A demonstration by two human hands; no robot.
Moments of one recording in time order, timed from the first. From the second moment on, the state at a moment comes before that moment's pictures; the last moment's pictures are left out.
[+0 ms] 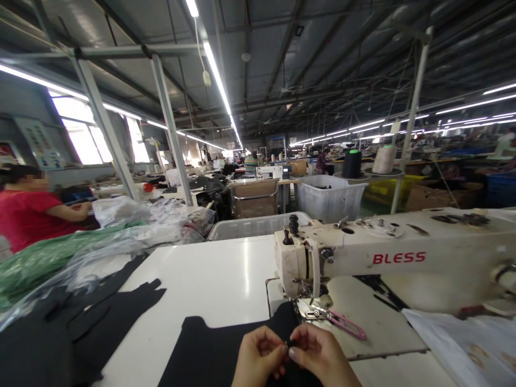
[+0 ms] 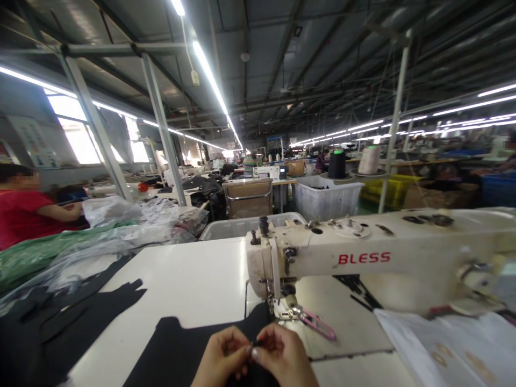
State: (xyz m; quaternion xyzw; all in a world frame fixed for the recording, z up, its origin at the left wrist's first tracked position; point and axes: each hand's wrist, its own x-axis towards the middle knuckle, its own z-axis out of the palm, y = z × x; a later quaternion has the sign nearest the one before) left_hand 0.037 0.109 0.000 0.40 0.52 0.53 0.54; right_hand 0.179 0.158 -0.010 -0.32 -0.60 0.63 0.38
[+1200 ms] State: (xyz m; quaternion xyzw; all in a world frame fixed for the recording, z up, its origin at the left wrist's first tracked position) left_hand 0.043 0.099 0.013 0.42 0.44 0.60 0.53; right_hand 0.189 0.149 0.008 -0.30 -0.62 0.64 0.34
